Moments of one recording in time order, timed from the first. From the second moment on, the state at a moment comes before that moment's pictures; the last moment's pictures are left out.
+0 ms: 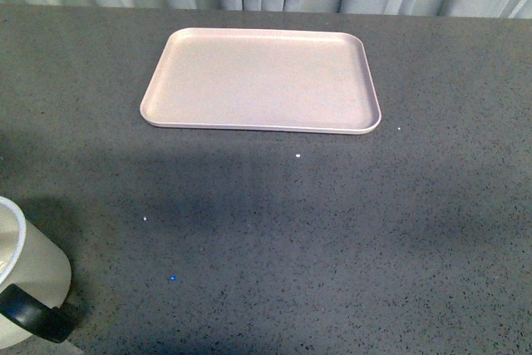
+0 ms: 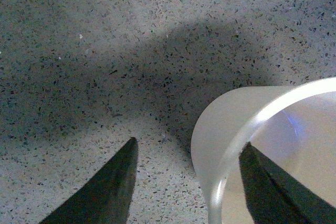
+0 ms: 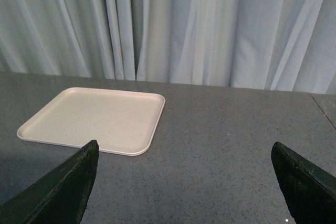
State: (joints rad) left arm 0.14 1.49 0.51 -0.10 0.25 0.40; right arm 0.00 0.00 0.02 0.00 0.00 0.00
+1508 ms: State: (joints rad) left arm -0.36 2.10 1.53 -0.35 0.17 0.08; right arm 0.00 0.00 0.02 0.00 0.00 0.00
